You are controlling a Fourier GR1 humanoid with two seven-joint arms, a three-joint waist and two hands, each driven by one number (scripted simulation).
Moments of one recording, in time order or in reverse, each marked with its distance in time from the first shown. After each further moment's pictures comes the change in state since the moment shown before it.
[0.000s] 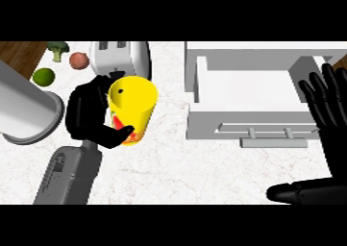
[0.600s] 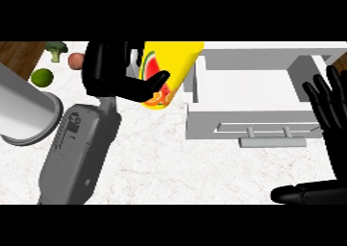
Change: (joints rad) left arm -0.339 -0.006 -0.047 0.019 -0.043 0.220 0.233; right arm 0.017 -0.008 -0.015 -0.006 -0.008 0.012 -0.006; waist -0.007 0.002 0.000
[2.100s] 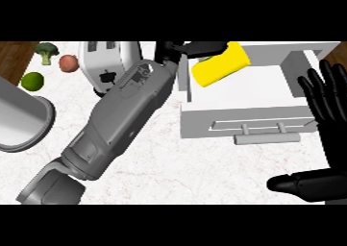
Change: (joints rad) left arm -0.526 -0.005 -0.249 0.757 0.224 0.252 -0.135; right arm -0.043 -0.005 -0.012 0.067 0.002 0.018 -0.035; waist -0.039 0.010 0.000
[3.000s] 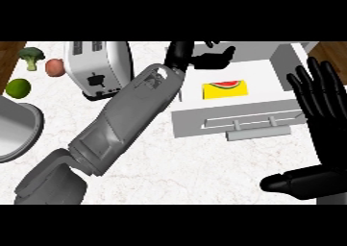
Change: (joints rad) left arm -0.090 0.000 -0.304 0.197 0.121 0.083 0.003; right arm -0.030 0.010 0.024 0.034 -0.014 0.025 -0.030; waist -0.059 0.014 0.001
